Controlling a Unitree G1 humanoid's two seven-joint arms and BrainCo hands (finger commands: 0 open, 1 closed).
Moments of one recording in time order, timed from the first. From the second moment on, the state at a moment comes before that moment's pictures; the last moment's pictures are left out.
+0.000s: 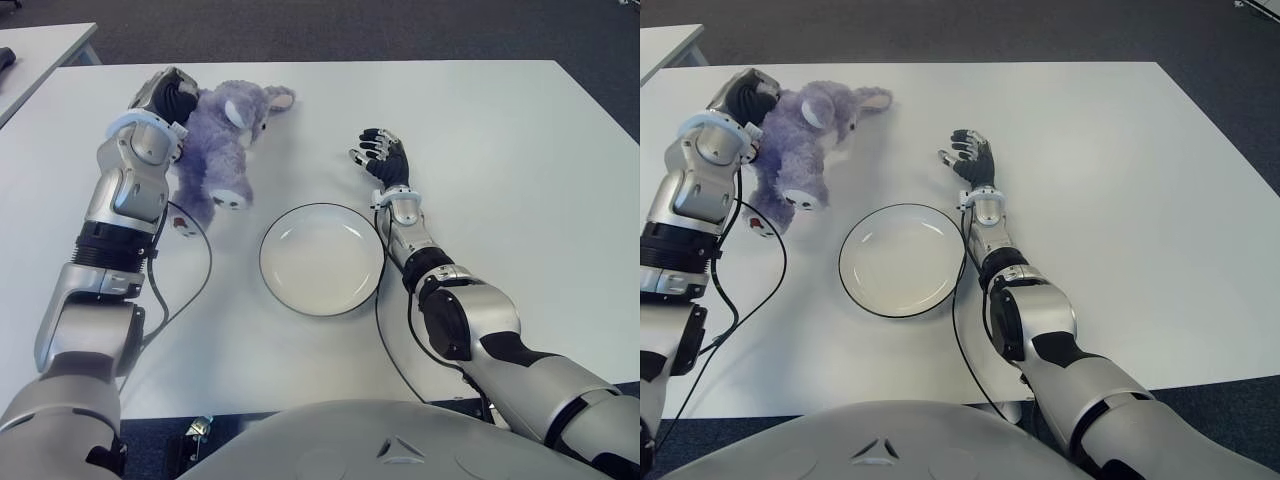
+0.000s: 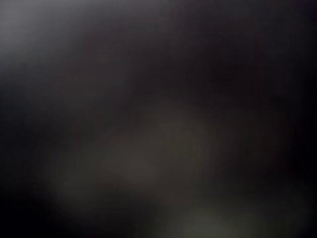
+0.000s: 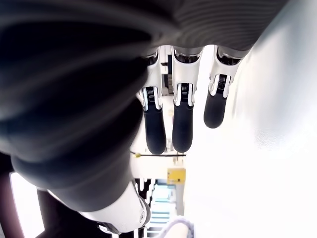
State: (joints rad) left arm -0.65 0.63 -0.15 0.23 0.47 0.39 -0.19; right arm -0.79 0.07 -0.17 1.24 -0.11 -0.50 -0.18
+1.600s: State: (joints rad) left arm -0.73 0.65 -0.18 -0.03 0.56 0.36 -0.26; right arm -0.79 0.07 -0.16 1.24 -0.12 -0.50 -0.17
